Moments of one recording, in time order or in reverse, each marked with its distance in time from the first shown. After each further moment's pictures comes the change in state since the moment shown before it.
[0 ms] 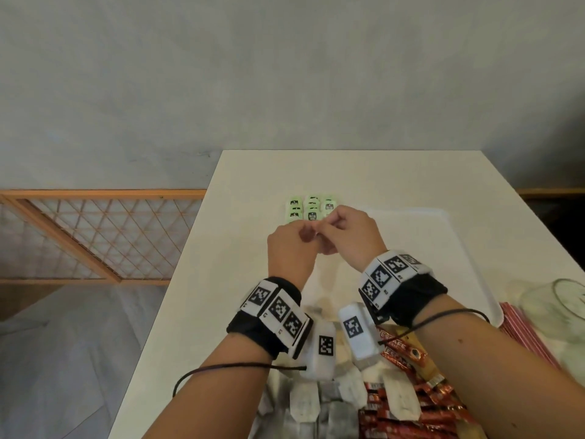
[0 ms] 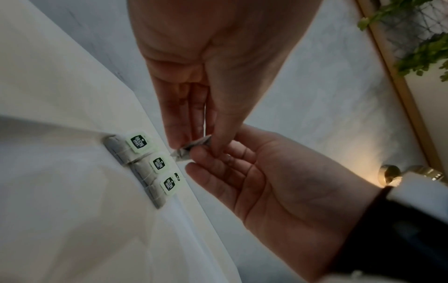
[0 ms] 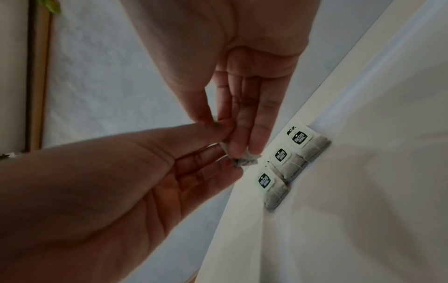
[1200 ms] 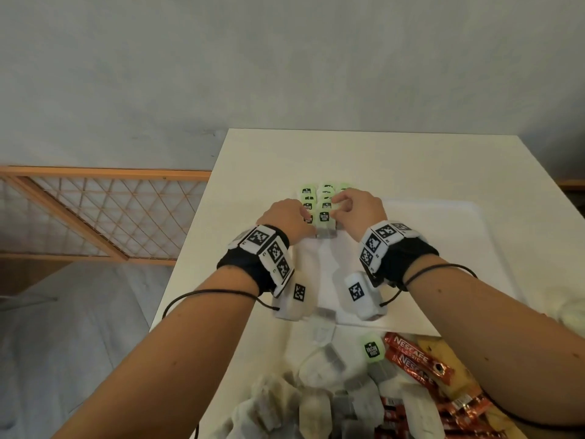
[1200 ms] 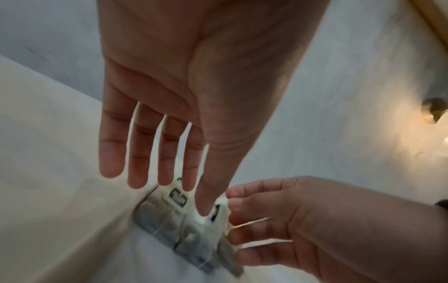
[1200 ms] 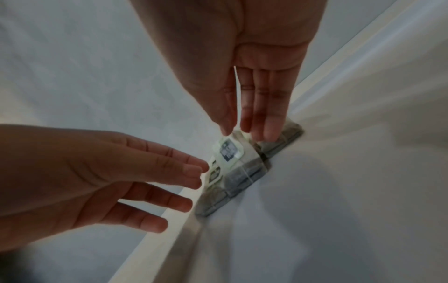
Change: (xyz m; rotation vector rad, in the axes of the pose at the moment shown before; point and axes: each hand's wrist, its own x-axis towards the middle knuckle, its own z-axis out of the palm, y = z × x) left_hand 0.081 -0.022 -0.023 0.574 -0.374 -0.181; right_hand 0.078 0.038 0.019 -0.350 0.002 0.081
